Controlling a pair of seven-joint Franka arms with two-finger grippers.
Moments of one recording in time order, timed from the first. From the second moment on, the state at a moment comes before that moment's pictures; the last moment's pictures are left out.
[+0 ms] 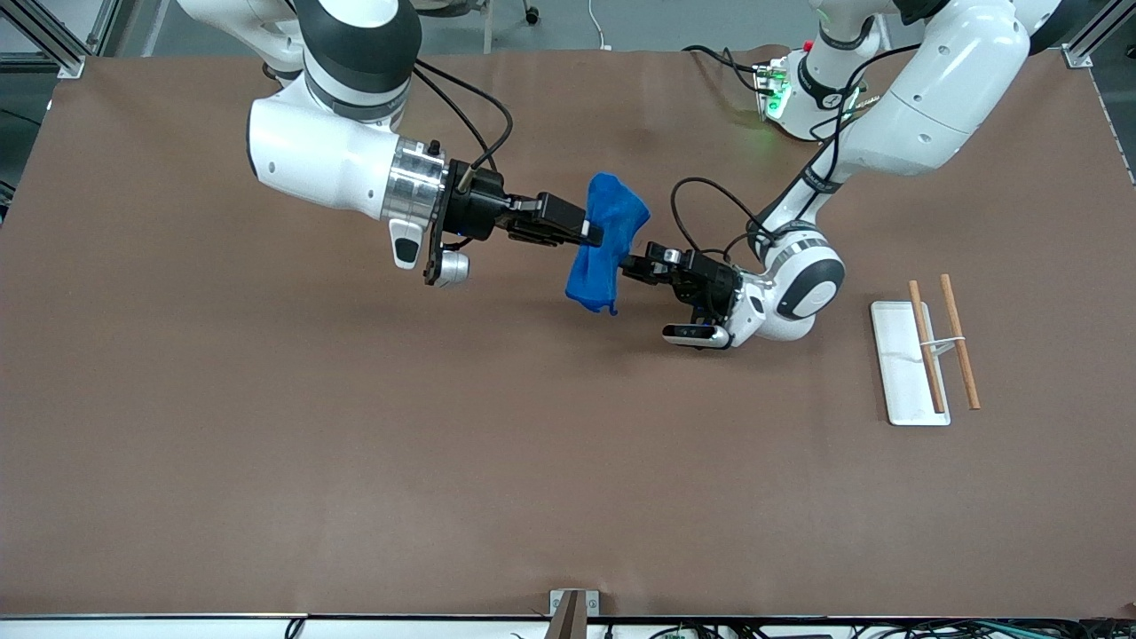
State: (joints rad) left arm 0.03 0.67 -0.39 -1.95 -1.89 1.34 0.76; right arm 0.10 0.26 0.61 -1.69 1.18 2.47 0.23
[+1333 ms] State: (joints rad) left arm 0.06 0.67 -0.40 -1.90 -1.89 1.37 0.71; right arm 0.10 0.26 0.61 -1.69 1.18 2.47 0.23
